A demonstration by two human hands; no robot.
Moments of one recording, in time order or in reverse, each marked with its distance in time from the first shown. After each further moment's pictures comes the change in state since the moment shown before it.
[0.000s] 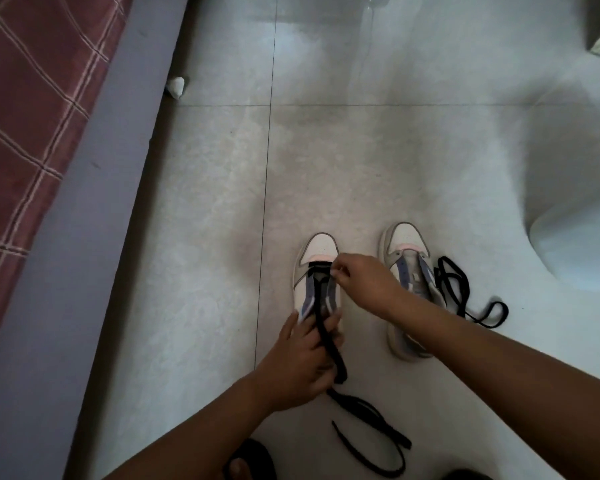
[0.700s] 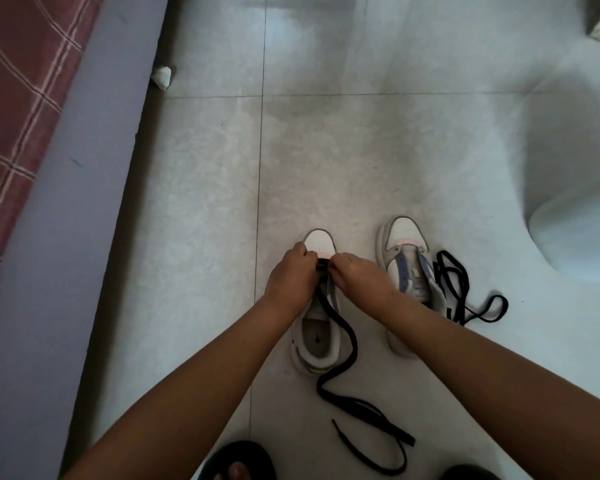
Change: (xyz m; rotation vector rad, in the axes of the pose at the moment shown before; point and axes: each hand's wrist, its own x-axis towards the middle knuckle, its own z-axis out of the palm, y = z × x) left_hand 0.094 -0.050 -0.026 -0.063 0.242 -0.456; right_hand 0.028 0.035 0.041 -0.224 0.129 -0.195
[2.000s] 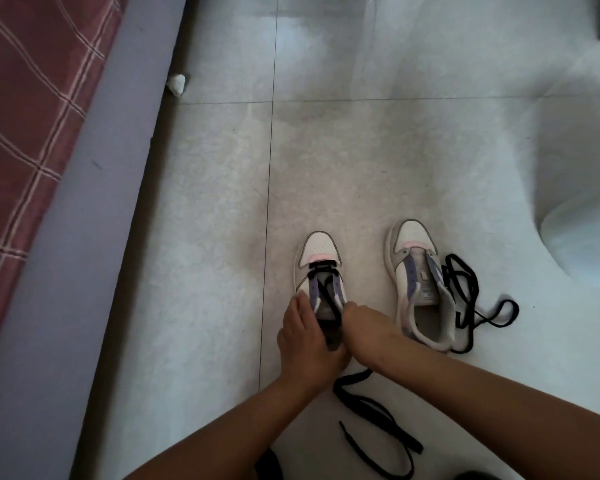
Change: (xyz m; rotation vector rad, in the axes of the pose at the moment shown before) left_hand -0.095 0.024 0.044 -0.280 -0.062 -0.333; right_hand -0.049 -0.048 -0.005 -0.010 -0.442 0.281
